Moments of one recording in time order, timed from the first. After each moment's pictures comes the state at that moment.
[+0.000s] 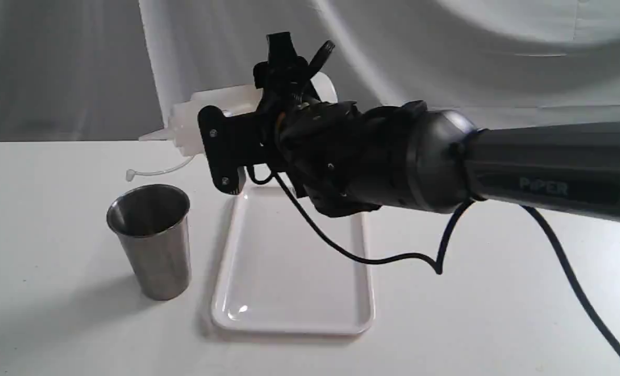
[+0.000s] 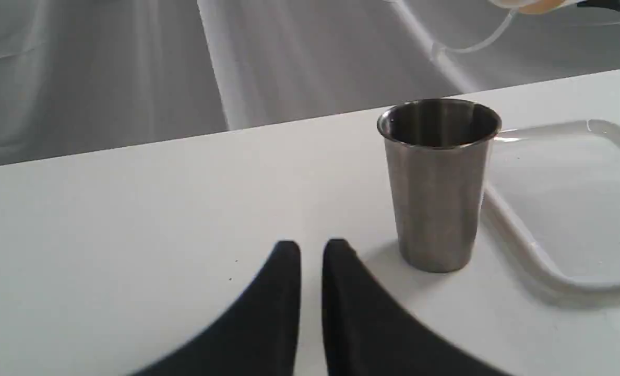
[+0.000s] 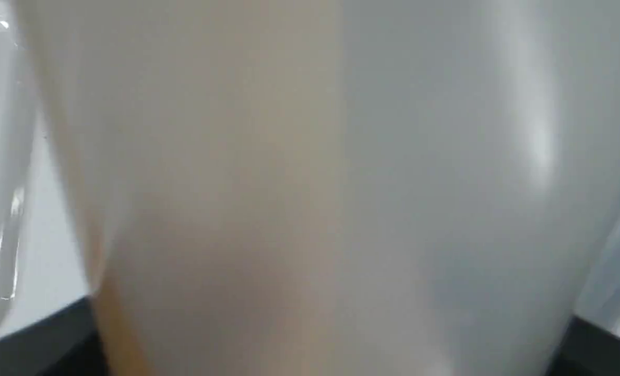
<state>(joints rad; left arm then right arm) -0.08 0.00 0.00 0.04 0.27 0.06 0.60 2.06 -1.54 -1.72 0.50 0.26</state>
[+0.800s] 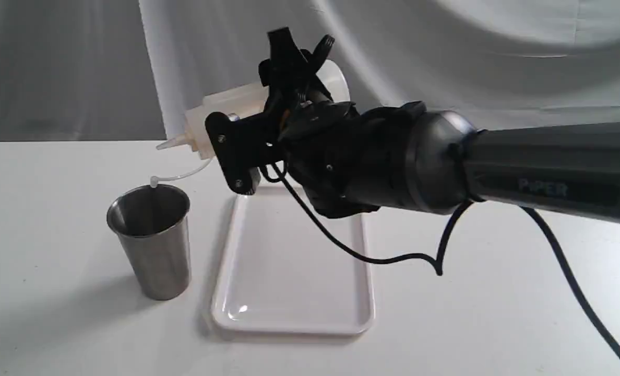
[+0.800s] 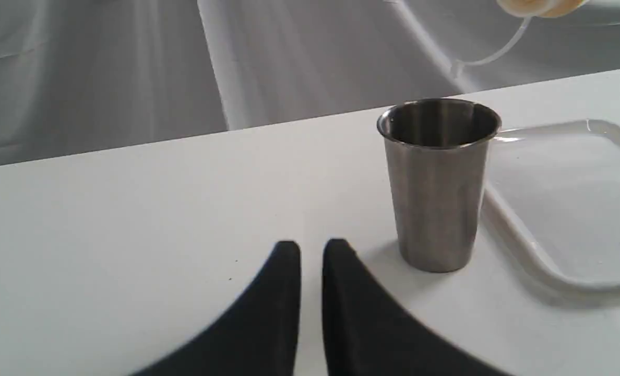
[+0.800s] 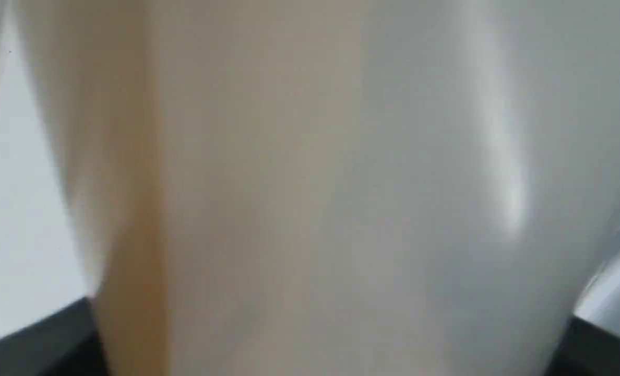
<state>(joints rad) -0.08 0.00 0.00 0.04 0.27 0.06 0.61 2.06 -1.54 -1.73 0.58 0.14</state>
